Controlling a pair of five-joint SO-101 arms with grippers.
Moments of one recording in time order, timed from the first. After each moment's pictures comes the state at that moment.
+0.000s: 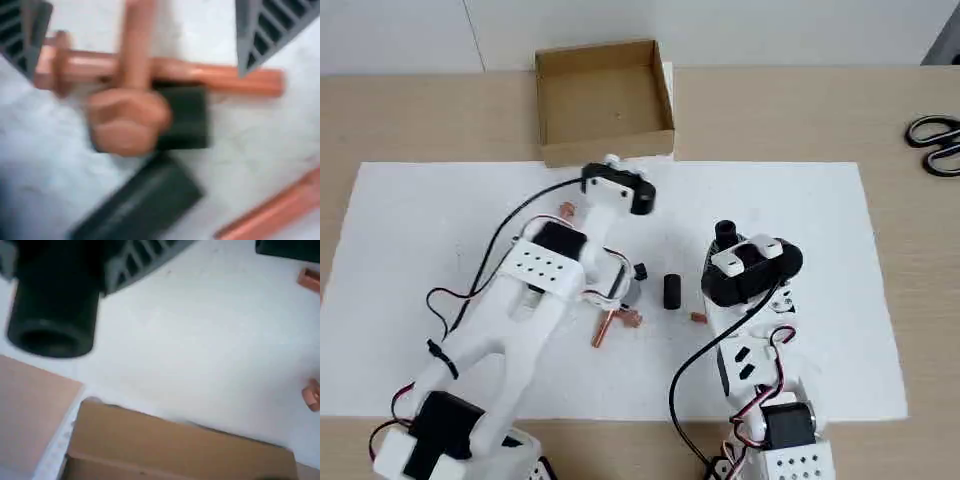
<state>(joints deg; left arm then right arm) 20.0 -8.0 30.1 69.1 3.9 -12.0 -102.5 96.2 28.2 7.4</state>
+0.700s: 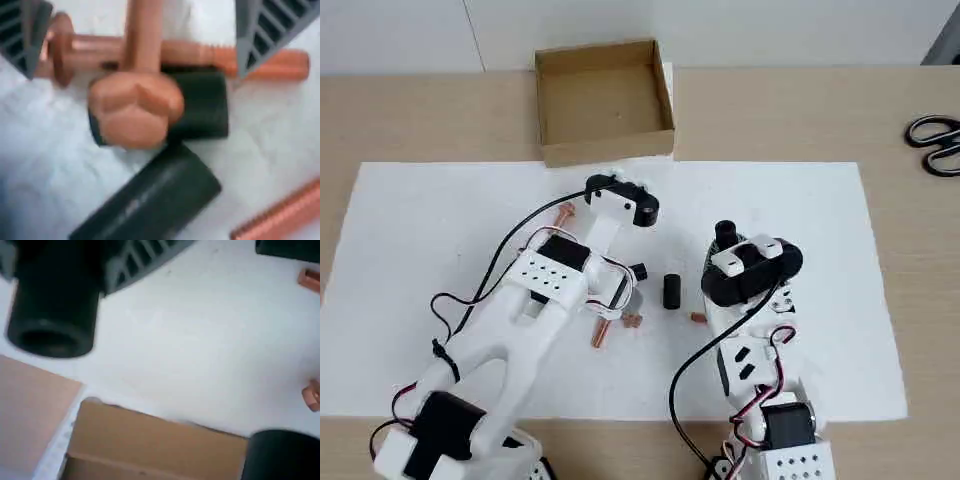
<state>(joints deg) 20.4 -8.0 35.9 62.5 4.0 -12.0 -102.5 96.2 28.2 7.4</state>
